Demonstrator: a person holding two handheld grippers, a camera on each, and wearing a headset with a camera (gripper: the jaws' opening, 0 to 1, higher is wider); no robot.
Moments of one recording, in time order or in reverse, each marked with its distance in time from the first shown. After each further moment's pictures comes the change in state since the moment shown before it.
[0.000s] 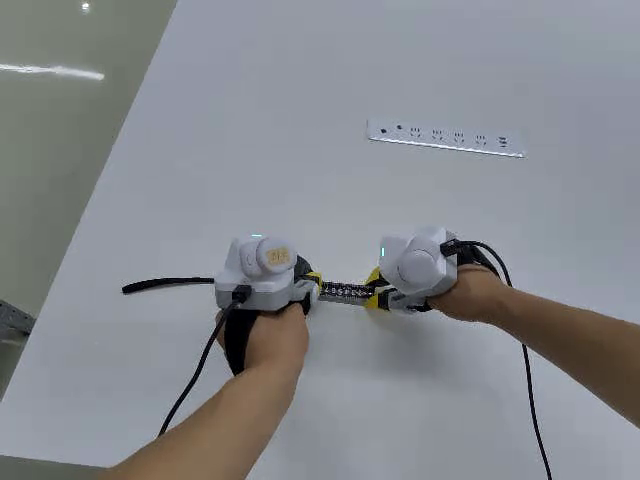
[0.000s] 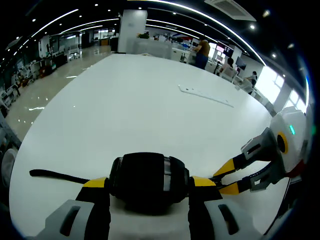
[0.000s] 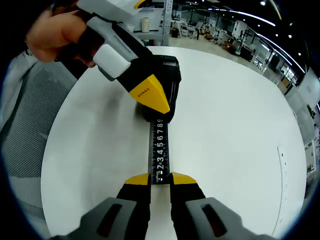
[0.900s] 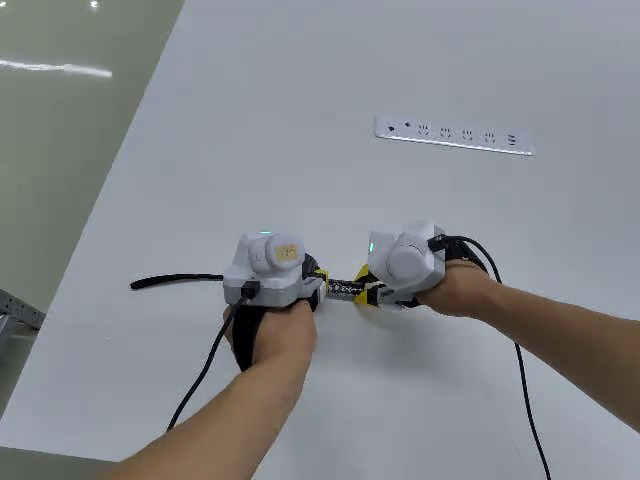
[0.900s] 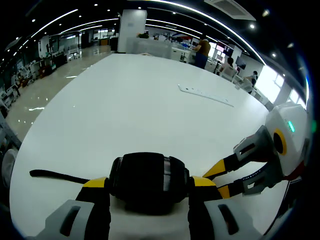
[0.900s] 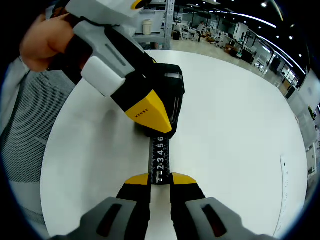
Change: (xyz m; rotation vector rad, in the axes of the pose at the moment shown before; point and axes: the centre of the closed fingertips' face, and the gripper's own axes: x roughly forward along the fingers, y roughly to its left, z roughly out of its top) left arm 0.000 0.000 -0.001 0.004 0.003 0.001; right arm 0.014 0.000 0.022 -0.008 -0.024 0.010
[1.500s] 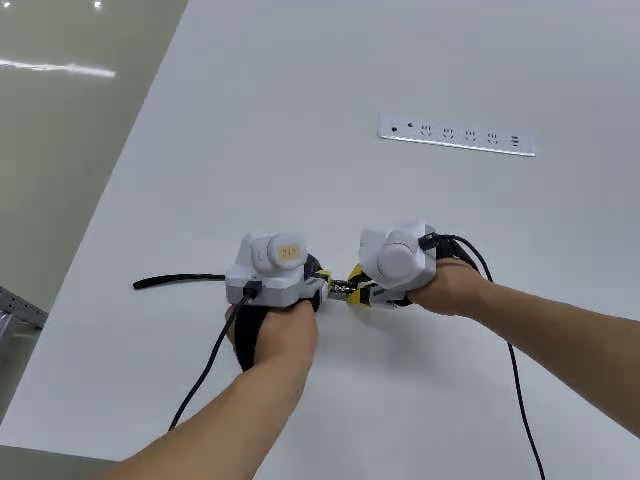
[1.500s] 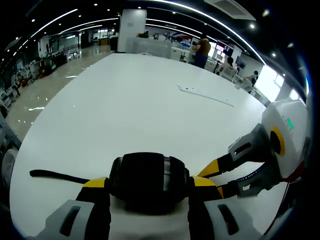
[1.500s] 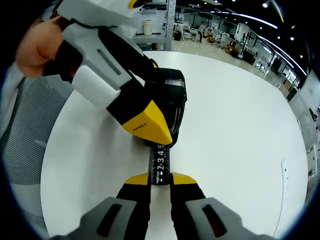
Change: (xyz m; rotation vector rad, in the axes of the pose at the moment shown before) left arm 0.000 0.000 0.000 0.000 0.005 0.000; right arm 0.009 -0.001 0.011 -0.006 0.000 0.008
